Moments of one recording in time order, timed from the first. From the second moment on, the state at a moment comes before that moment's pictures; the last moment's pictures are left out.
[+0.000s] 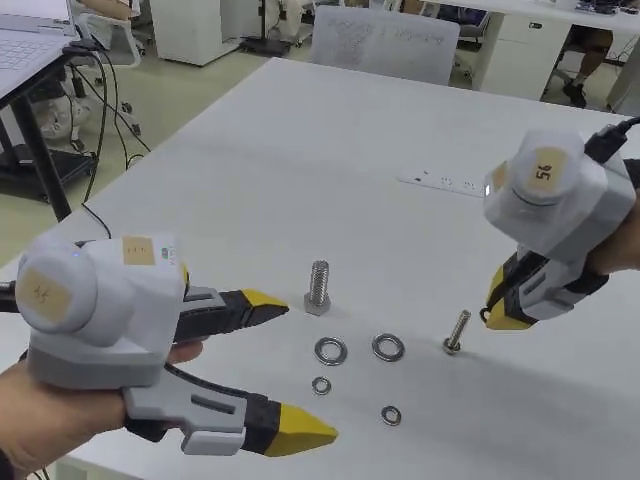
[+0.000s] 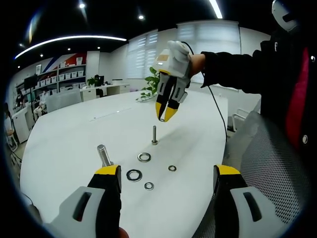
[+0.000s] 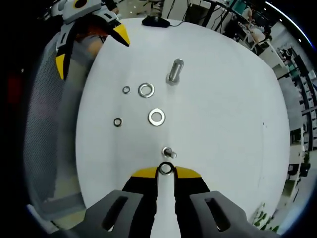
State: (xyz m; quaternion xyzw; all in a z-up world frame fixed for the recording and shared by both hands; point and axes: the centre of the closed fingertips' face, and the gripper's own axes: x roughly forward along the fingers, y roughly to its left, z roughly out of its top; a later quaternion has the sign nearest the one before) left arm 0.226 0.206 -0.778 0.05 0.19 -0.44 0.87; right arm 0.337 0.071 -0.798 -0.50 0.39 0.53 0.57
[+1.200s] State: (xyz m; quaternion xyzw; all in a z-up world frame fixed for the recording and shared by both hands) left arm 0.227 0.208 -0.782 0.05 0.19 -0.44 0.88; right arm 0.351 0.084 -0.822 -0.51 0.39 0.54 0.54
